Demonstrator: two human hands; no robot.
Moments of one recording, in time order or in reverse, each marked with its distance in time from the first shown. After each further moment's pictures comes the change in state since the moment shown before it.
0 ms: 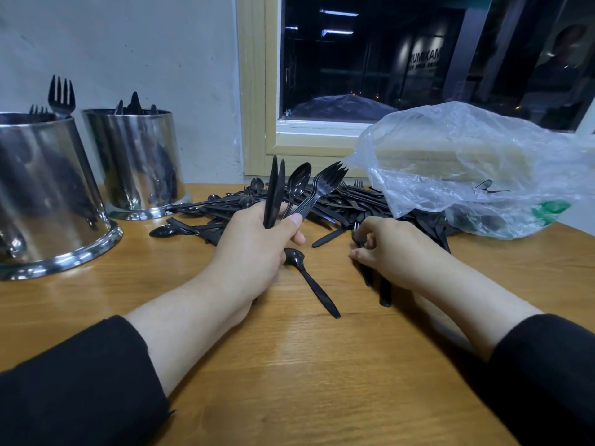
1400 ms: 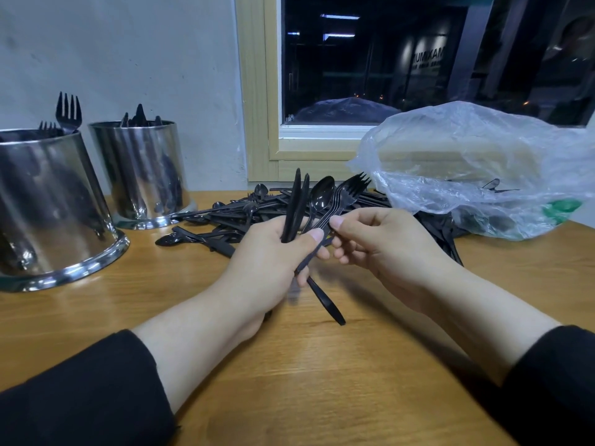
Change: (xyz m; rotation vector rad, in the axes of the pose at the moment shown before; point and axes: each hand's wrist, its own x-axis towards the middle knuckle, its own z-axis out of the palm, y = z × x) left_hand -0.009 0.005 0.007 -0.045 -0.154 0.000; right_hand -0.018 -0.030 0.002 1.315 -0.046 -0.097
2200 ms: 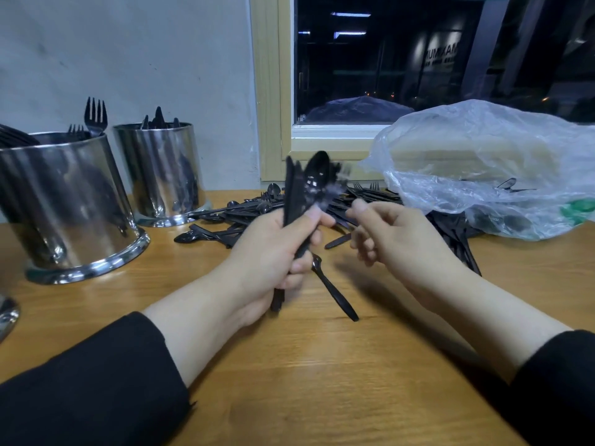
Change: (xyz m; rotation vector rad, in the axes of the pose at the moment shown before) left_hand 0.000 0.008 -0.016 -0.228 -0.106 -0.117; right_hand -0.001 0.003 0.001 -0.315 0.126 -0.098
